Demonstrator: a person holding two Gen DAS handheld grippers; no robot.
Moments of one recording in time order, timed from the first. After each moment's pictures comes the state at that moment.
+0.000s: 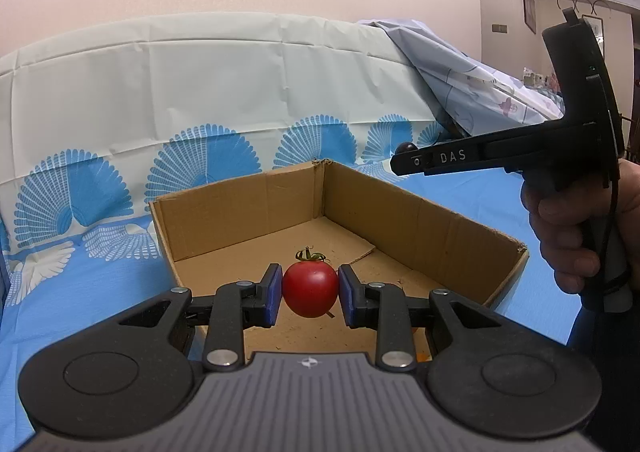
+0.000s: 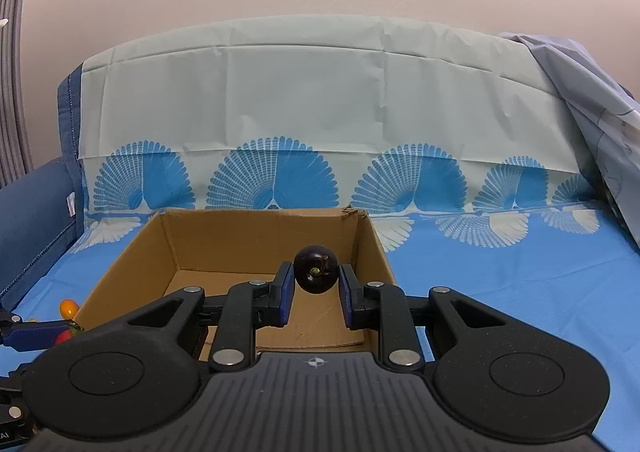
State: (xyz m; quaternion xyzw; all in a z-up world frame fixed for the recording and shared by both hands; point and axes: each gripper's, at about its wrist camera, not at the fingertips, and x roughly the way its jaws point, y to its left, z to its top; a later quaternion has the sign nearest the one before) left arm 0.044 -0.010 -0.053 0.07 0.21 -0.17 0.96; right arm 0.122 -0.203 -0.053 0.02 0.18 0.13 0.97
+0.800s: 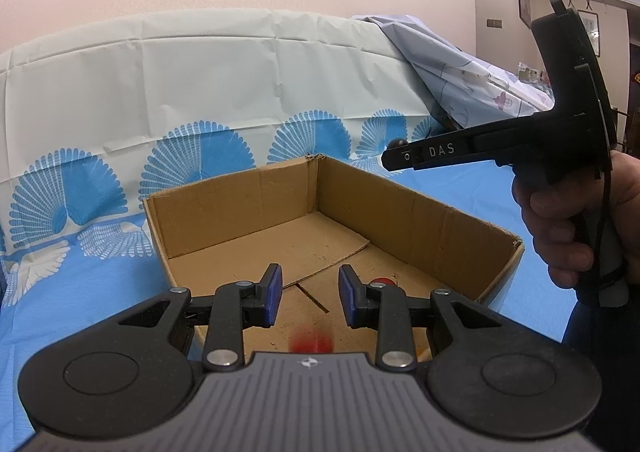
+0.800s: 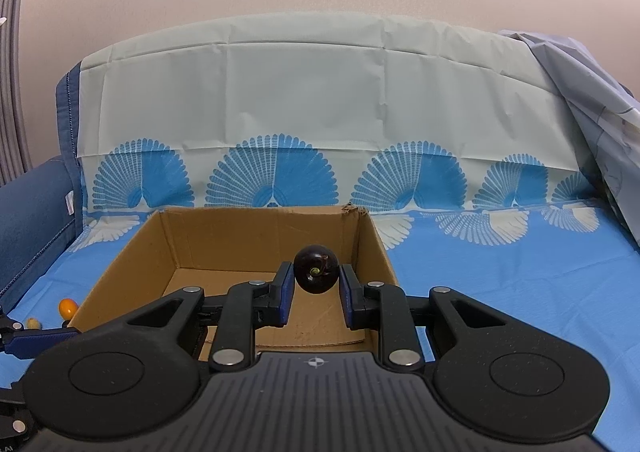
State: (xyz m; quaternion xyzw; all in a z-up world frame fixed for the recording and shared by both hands) left arm 0.042 -0.015 -0.057 0.08 0.21 -0.18 0.96; right arm 0.125 -0.200 -0.054 0.02 0.18 0.13 0.97
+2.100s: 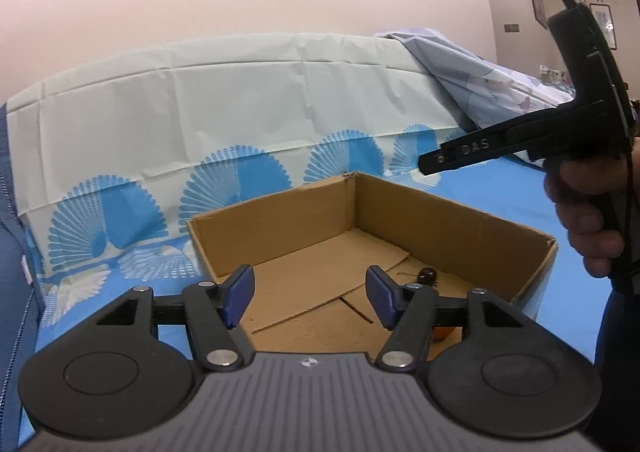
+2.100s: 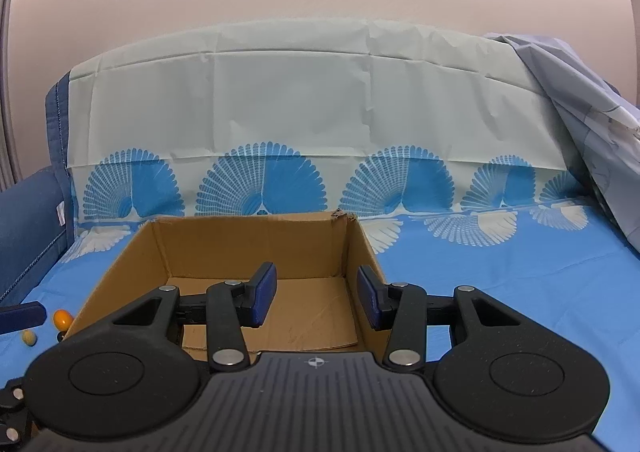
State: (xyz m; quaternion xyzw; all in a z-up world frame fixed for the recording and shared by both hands) left arm 0.029 0.000 -0.056 0.10 0.17 -0.13 0.97; right arm 0.117 -0.202 -0.052 0.03 0.18 0.11 0.98
